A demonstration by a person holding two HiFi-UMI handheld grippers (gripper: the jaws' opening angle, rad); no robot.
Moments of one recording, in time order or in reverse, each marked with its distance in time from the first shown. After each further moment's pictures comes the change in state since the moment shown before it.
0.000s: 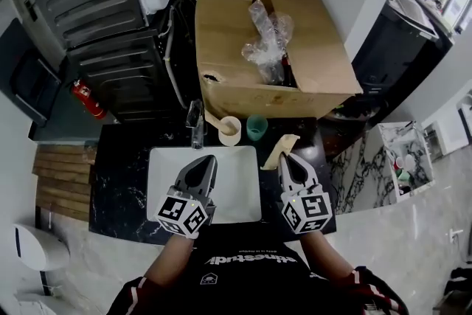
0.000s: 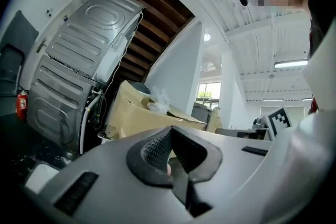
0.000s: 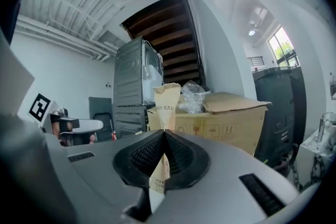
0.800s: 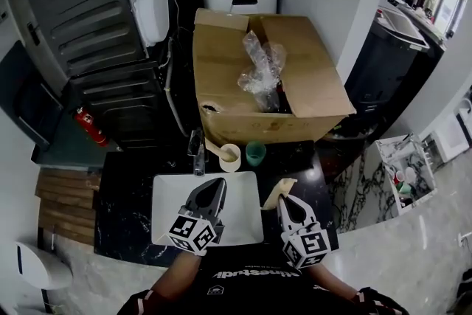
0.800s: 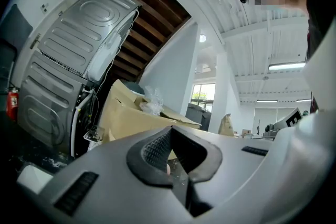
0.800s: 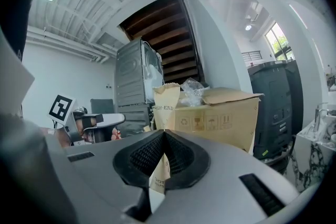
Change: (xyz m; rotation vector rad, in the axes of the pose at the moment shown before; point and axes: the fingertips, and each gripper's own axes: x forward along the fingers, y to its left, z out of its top) left arm 0.018 -0.018 0.000 -0.003 -0.012 -0.071; right arm -0.042 0.017 -0.019 0.050 0.024 0.003
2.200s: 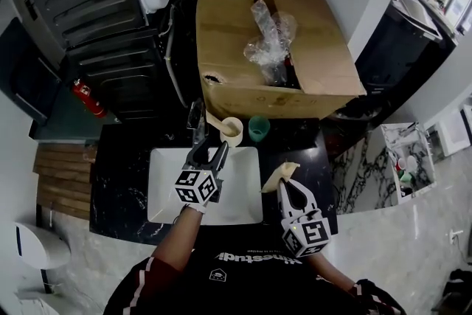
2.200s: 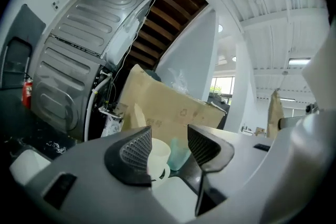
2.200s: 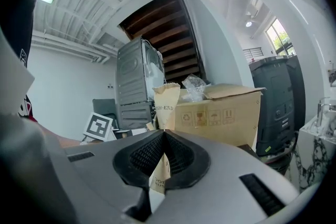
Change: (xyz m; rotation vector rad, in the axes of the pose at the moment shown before) left arm 0.048 0.085 -0.069 -0.061 0.103 0.160; right arm 0.002 0.004 -0.014 0.013 0.011 0.022
